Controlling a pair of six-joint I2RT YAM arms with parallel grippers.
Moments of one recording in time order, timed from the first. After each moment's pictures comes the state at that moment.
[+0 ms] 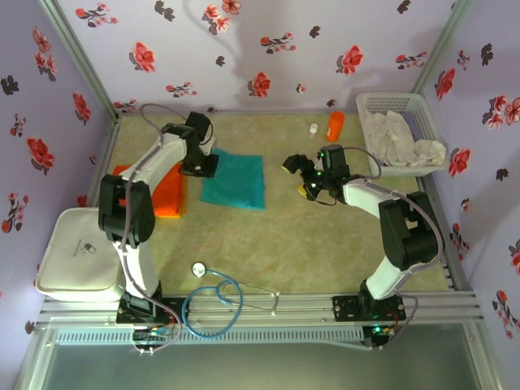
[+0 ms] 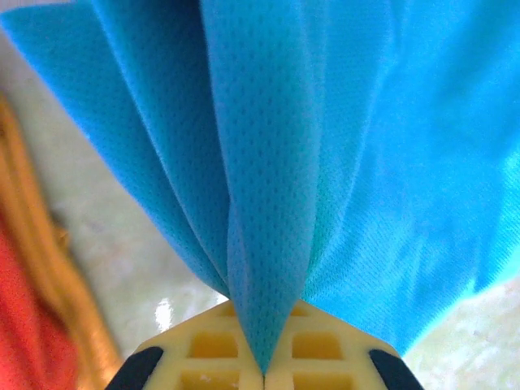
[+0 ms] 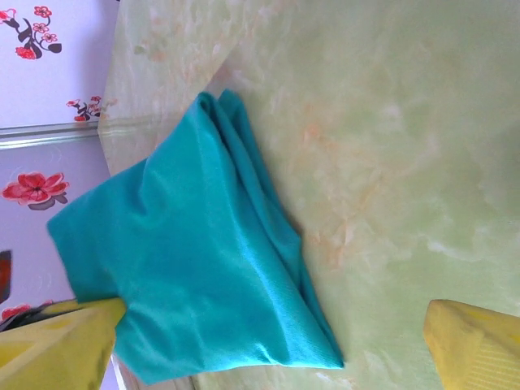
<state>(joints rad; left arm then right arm) -0.35 1.90 1.63 -1.05 0.08 -0.18 0.32 1.67 0.91 0.04 -0.51 1.10</state>
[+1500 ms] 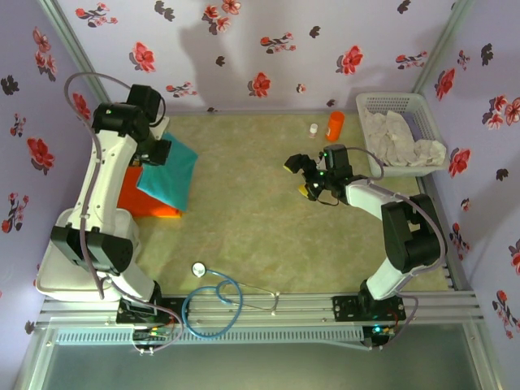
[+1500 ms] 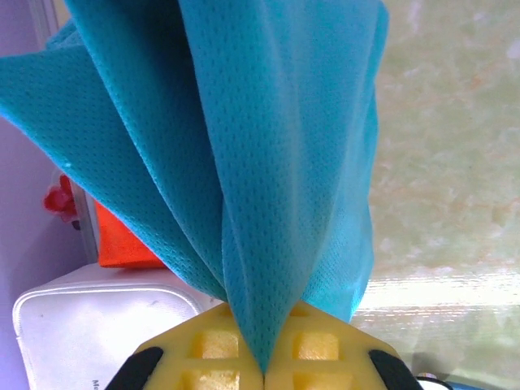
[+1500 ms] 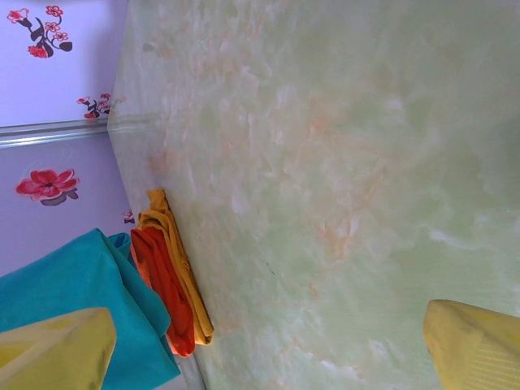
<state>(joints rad) -0.21 1.63 1.94 -1.53 -0.21 0.04 0.31 1.64 0.90 0.04 -0.54 1.10</state>
